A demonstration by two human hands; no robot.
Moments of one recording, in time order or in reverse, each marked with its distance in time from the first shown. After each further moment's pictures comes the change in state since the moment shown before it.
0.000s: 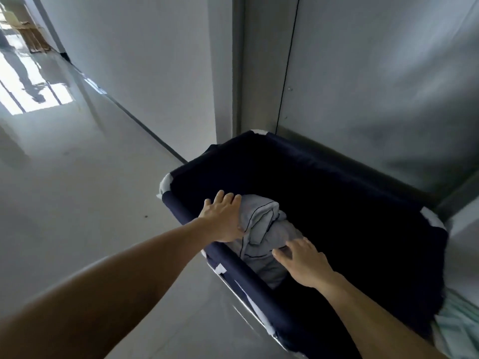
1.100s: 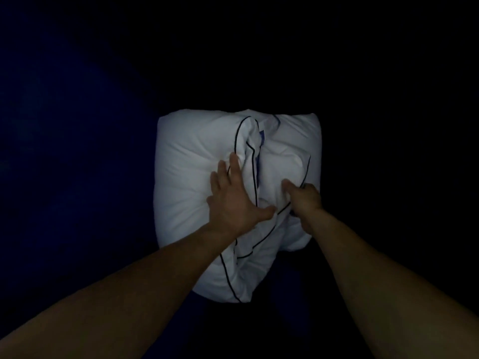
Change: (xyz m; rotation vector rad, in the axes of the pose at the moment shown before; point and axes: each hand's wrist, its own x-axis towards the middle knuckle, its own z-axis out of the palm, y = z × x) left_hand 0.410 0.032 0.414 -0.322 -0.383 0.082; right_hand 0.463 0.170 0.287 1.553 0.067 0.953
